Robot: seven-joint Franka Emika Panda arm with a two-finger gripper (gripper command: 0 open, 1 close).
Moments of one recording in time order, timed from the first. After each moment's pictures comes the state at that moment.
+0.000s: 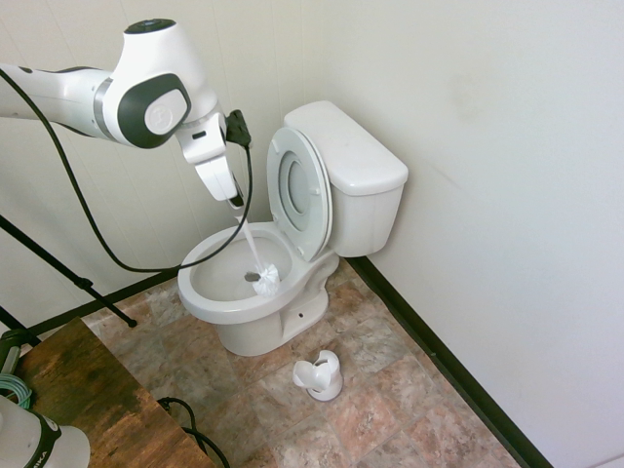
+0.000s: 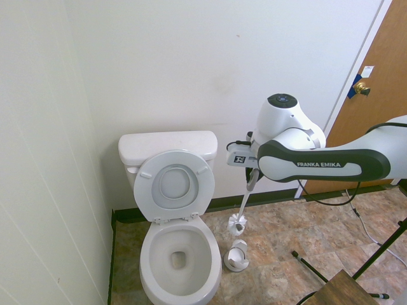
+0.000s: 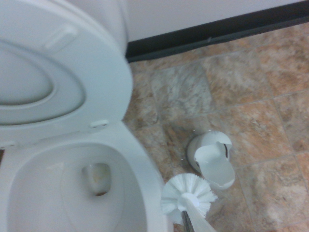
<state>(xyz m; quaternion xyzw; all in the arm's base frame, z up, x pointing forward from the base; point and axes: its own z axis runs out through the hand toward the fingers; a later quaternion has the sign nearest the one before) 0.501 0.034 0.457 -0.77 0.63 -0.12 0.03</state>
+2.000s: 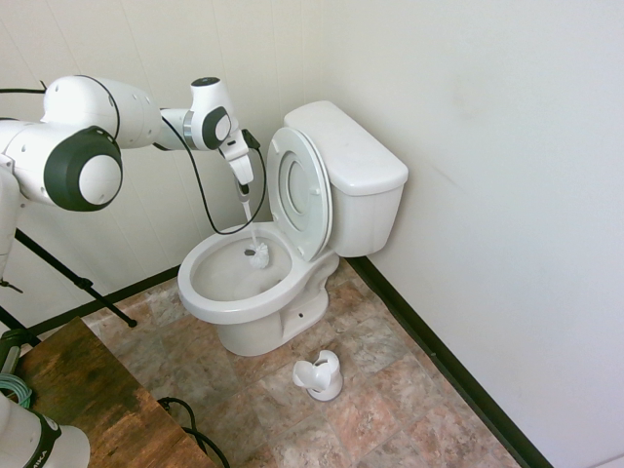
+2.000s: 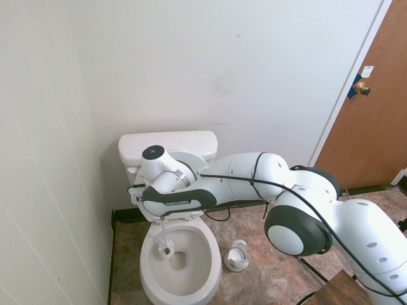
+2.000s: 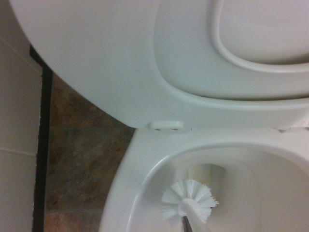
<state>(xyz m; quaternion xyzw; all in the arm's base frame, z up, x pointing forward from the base) 0.723 0.242 0.228 -0.82 0.56 -0.08 0.00</state>
